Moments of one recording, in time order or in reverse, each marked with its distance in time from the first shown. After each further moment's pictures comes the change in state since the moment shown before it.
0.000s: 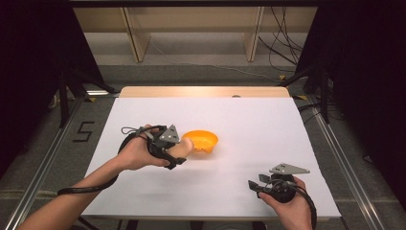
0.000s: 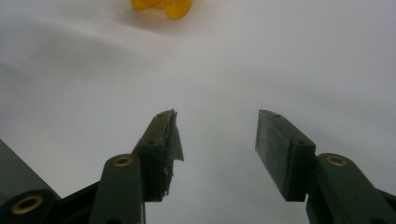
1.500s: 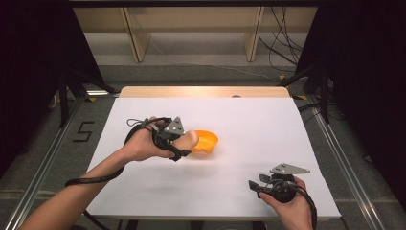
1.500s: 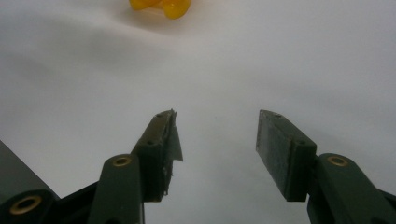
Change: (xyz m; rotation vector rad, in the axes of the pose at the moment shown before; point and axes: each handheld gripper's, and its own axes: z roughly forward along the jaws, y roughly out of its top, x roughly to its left) left arm 0.015 0.018 0.007 -0.037 0.002 0.036; right arm -0.001 -0.001 0.002 -0.010 0.017 0.013
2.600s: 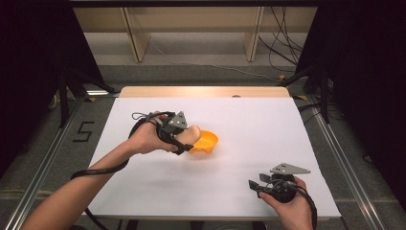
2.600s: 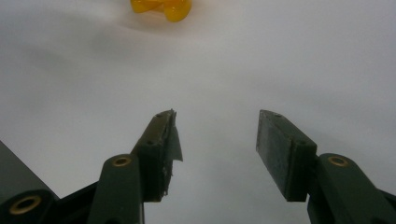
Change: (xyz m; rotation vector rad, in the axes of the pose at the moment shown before) left arm 0.016 0.009 0.011 0.020 -0.007 0.010; right arm 0.001 0.001 -0.001 -0.007 -0.001 -0.009
